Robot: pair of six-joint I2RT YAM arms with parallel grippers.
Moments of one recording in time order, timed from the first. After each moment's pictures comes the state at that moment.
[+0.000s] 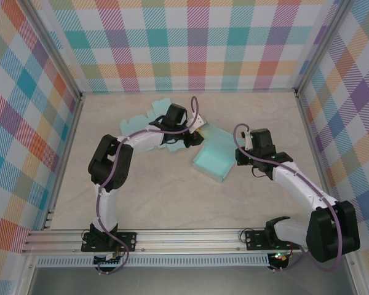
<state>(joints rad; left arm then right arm) -0.56 2.04 1.45 -0.16 0.52 0.34 0.31 1.19 0.75 -0.40 -0.08 0.21</state>
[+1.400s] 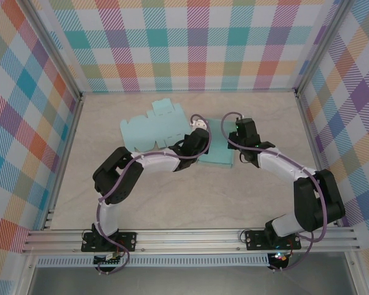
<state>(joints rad) -0.85 1.98 1.26 0.15 -0.46 -0.34 0.39 1.46 0.86 -0.13 0.18 0.37</state>
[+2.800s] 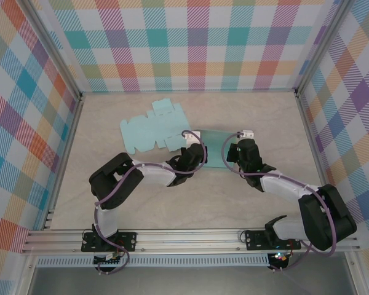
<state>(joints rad) -0.92 1.92 1.01 0.45 -0.54 -0.50 0.47 1.30 0.52 0.25 0.25 0.36</state>
